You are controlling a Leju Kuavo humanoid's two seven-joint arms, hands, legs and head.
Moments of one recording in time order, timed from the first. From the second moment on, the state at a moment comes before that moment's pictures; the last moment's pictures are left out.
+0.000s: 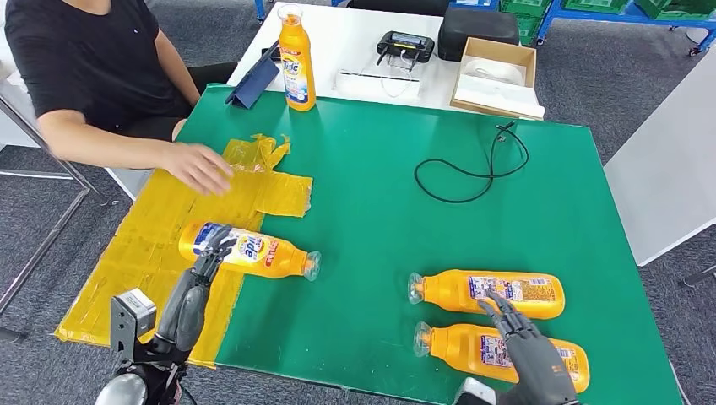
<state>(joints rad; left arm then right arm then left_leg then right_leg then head) 0.21 -0.09 0.03 -1.80 0.01 -0.33 -0.33 0.33 -0.41 0.32 -1.93 0.75 -0.03 0.09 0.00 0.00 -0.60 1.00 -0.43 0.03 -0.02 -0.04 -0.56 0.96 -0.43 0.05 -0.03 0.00</state>
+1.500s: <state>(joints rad) 0.21 -0.09 -0.01 -1.80 0.02 -0.31 -0.36 0.39 -0.40 0.21 -1.84 0.75 0.04 0.05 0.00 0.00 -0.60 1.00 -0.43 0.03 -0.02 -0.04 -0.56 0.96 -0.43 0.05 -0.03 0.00</state>
